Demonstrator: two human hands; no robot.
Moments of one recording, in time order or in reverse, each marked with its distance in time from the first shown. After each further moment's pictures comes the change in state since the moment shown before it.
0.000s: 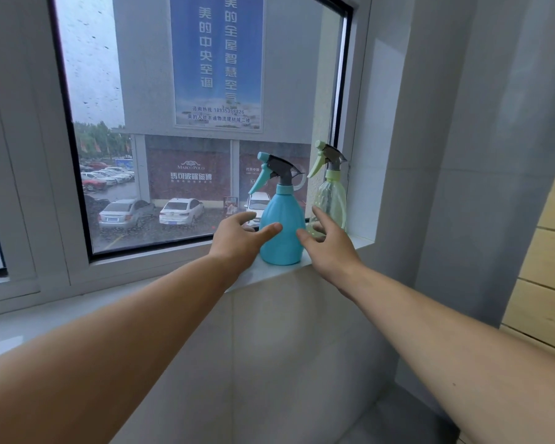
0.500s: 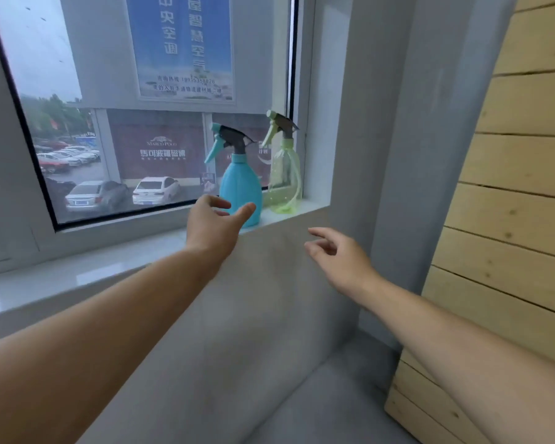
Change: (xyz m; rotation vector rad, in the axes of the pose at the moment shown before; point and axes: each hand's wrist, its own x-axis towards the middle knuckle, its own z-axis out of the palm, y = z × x) left_hand -0.085 0.019 0.027 -0.045 0.118 -0.023; right_hand -0.104 0.043 -0.077 -0.110 -0.008 0.107
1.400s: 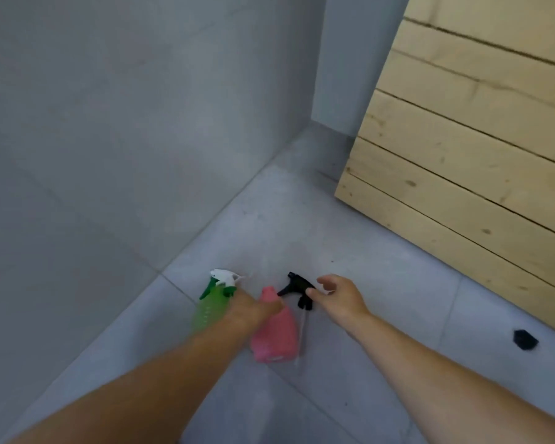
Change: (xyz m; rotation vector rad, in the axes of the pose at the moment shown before) left_hand -0.274 -0.376 0.165 0.500 -0.687 -1.001; right_hand -0.266 0.416 0.086 -0.055 -0.214 0.968
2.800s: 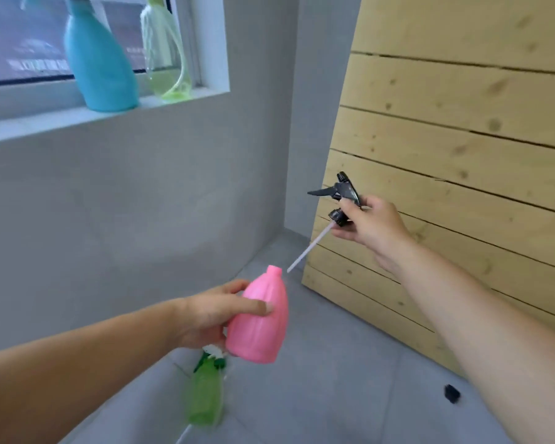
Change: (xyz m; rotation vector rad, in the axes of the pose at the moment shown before) left_hand -0.198 0.085 -0.118 -0.061 -0.441 0.423; right_hand -0.198 -0.225 -0.223 0.579 0.306 -0.547
